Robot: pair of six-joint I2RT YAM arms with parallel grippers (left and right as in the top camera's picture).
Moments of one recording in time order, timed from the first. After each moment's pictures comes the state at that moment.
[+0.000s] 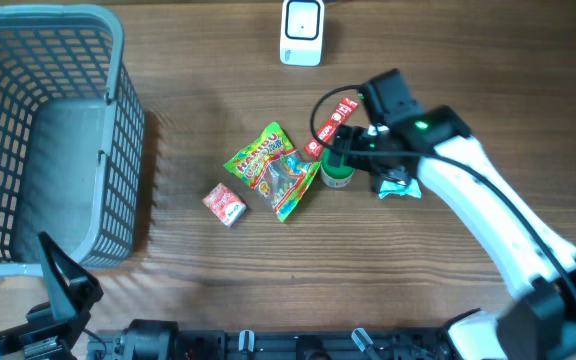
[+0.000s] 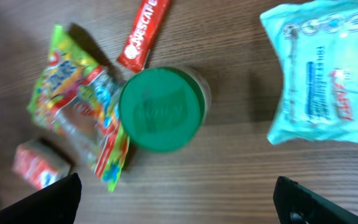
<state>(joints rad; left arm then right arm) -0.09 0.04 0.80 -0.16 -0.35 0.16 0.44 1.61 1.30 -0.96 -0.06 0.68</state>
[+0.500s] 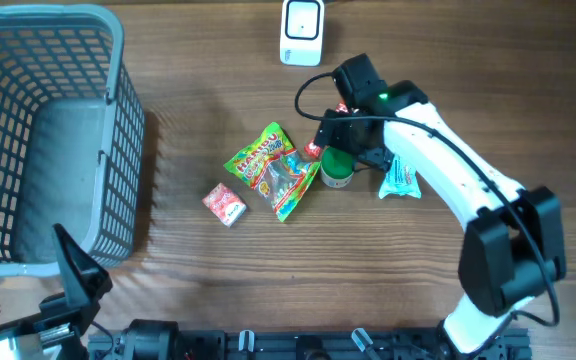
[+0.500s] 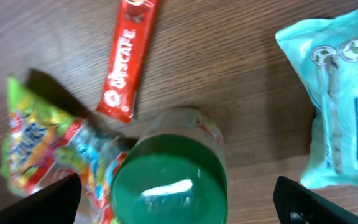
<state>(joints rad) -0.09 0.01 0.74 -0.16 -0.35 0.16 0.44 1.86 1.44 -0.94 -0.02 0.79</state>
